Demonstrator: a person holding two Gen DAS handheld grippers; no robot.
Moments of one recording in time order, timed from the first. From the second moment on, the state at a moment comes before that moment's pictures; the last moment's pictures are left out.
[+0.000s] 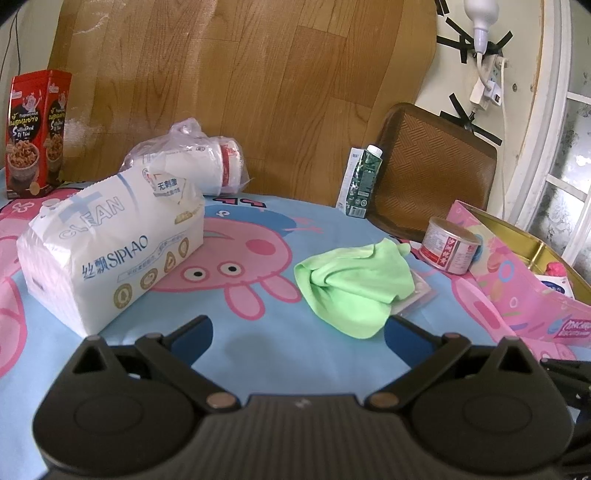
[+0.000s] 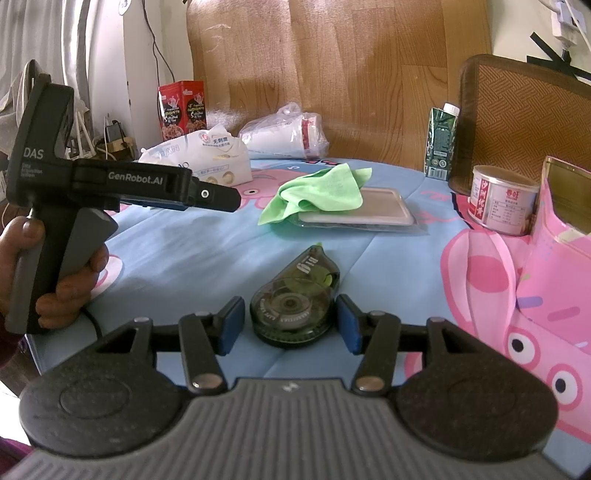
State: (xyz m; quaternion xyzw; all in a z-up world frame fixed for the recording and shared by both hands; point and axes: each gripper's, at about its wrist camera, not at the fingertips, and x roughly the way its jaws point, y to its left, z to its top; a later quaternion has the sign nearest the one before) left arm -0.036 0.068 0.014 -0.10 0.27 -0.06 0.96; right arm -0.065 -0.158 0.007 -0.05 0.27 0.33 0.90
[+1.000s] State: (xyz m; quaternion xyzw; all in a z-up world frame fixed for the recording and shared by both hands) left arm -0.031 -0.025 0.021 -0.13 0.37 -0.21 0.90; right arm -0.082 -0.167 0.010 -0.07 0.22 0.30 0.92
